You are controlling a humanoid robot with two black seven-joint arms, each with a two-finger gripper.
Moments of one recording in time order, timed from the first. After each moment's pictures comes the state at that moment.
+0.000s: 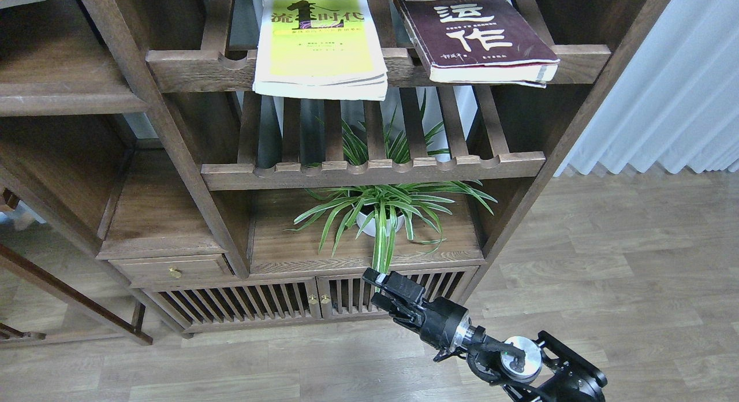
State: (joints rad) left arm -1.18 0.79 -0.80 -0.45 -0.38 -0.49 0.49; right arm 0.18 0.02 0.94 0.75 0.22 0.58 -0.49
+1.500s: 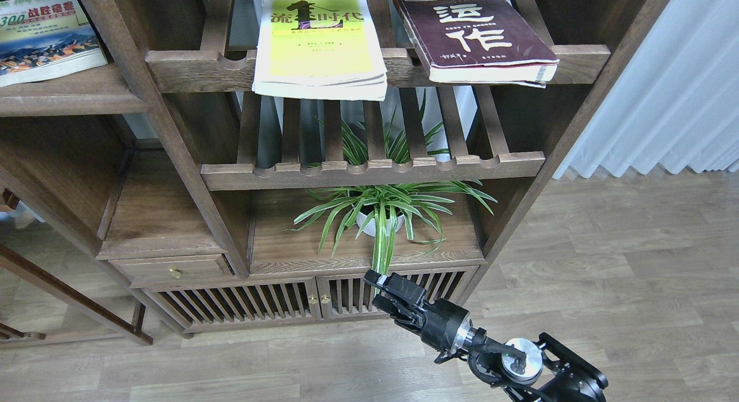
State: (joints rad) left arm -1.15 1.05 -0.56 -0.94 -0.33 -0.49 0.49; right arm 0.17 0.02 0.94 0.75 0.22 0.58 -0.49
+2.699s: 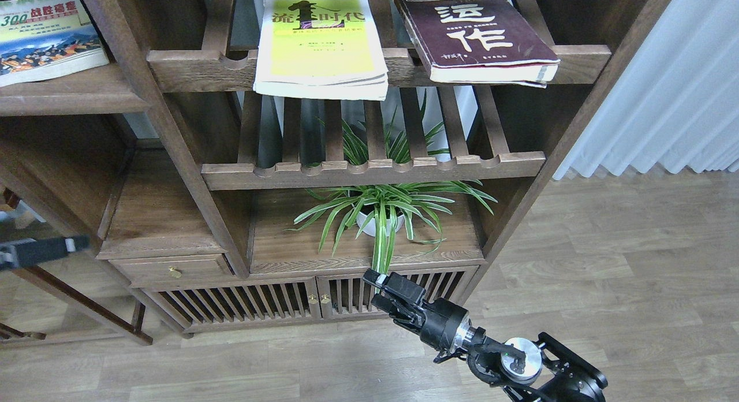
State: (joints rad) left arm -0.48 0.94 -0.18 -1.17 -0.47 -0.49 0.23; right arm 0.19 0.01 1.01 0.79 0.22 0.58 -0.49
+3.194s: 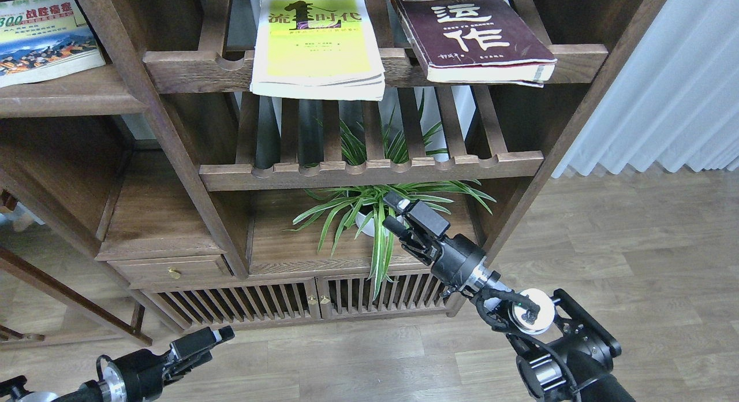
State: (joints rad) left arm -0.17 0.53 -0.38 -0.99 -0.49 -0.49 0.25; right arm 0.23 -0.04 1.24 1.01 0.23 0.58 -0.49
